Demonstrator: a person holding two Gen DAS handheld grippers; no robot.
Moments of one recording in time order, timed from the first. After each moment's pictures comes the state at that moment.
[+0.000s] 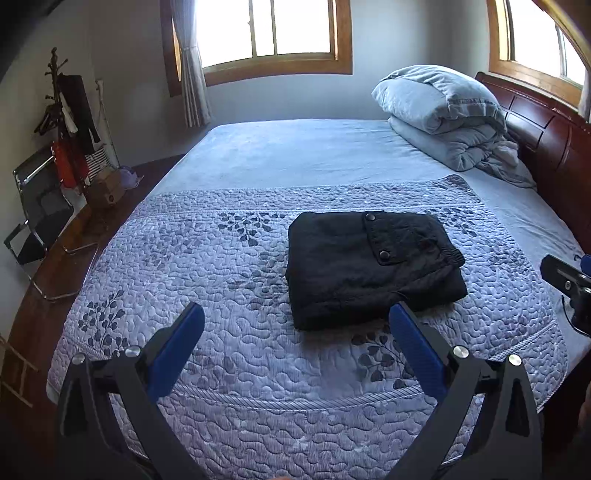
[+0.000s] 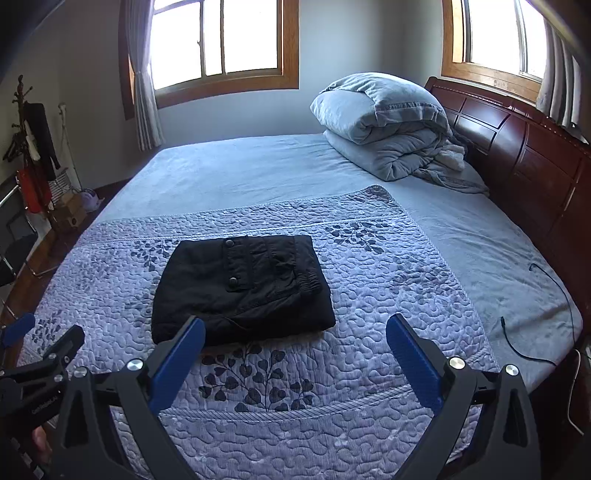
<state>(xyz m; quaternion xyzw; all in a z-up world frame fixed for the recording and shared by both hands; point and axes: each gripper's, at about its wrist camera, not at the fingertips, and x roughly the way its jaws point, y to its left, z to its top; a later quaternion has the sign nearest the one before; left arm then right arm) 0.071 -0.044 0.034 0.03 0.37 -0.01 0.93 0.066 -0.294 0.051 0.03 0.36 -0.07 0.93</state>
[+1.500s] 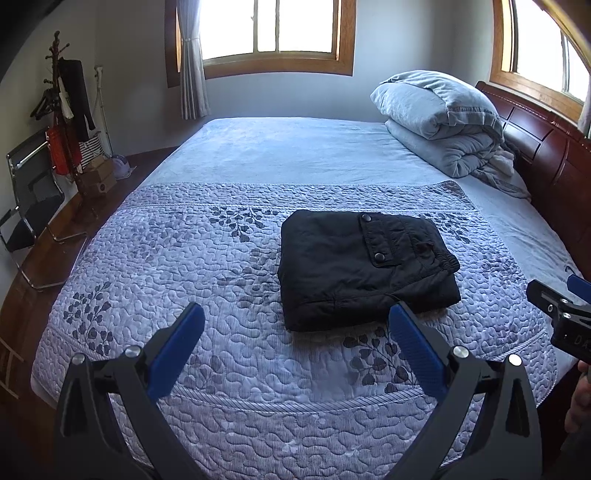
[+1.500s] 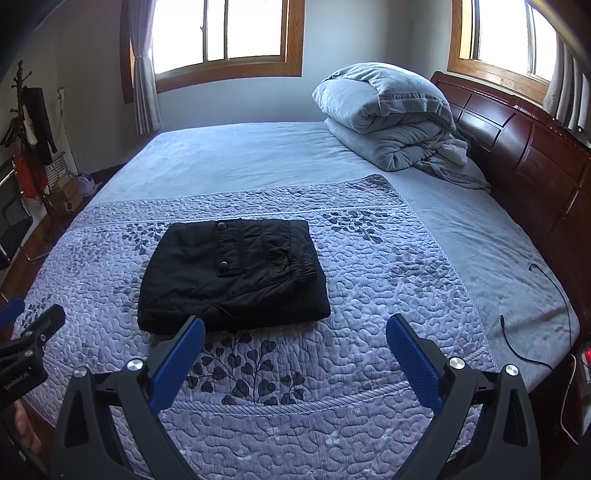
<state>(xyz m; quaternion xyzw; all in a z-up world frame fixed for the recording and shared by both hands) 0.073 -0.037 0.029 0.00 0.37 -0.03 0.93 0.075 -0.299 0.032 0.01 0.38 -0.07 0.92</state>
